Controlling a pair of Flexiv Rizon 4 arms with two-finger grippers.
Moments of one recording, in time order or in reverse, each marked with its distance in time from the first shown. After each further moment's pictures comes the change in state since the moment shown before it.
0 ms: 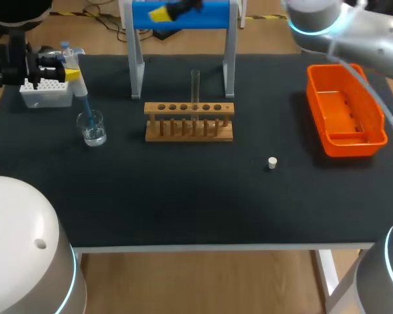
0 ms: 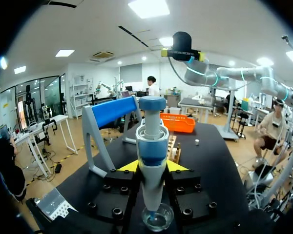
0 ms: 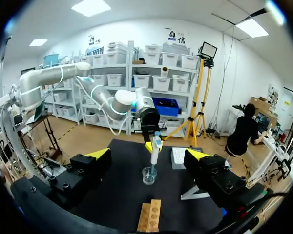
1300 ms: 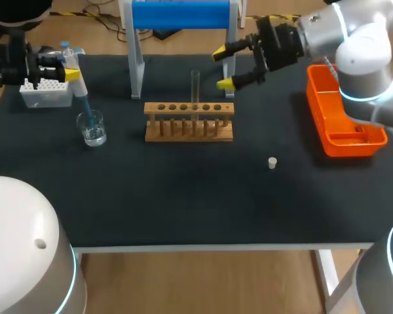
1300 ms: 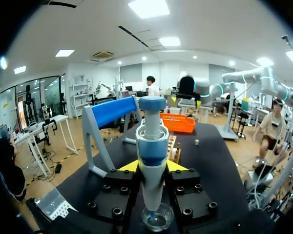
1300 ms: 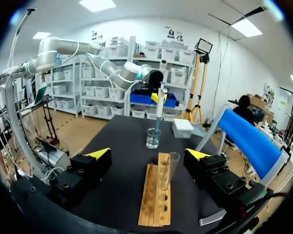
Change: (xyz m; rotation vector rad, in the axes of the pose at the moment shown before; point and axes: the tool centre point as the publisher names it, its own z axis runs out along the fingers) left arm 0.000 0.000 0.000 0.000 0.000 0.000; right arm 0.031 -0.190 -0.046 -0.008 -0.027 -0.020
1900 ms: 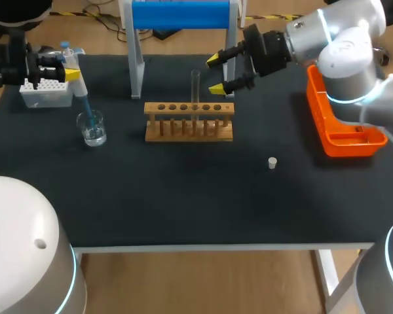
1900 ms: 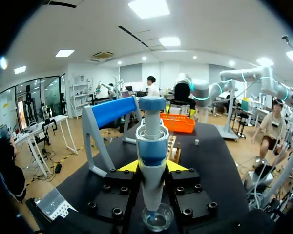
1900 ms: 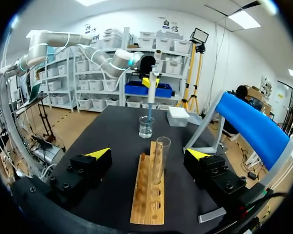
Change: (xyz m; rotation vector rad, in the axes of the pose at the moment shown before) left arm 0.000 0.000 0.000 0.000 0.000 0.000; right arm -0.022 -0.030 0.023 0.072 -0.039 0.033
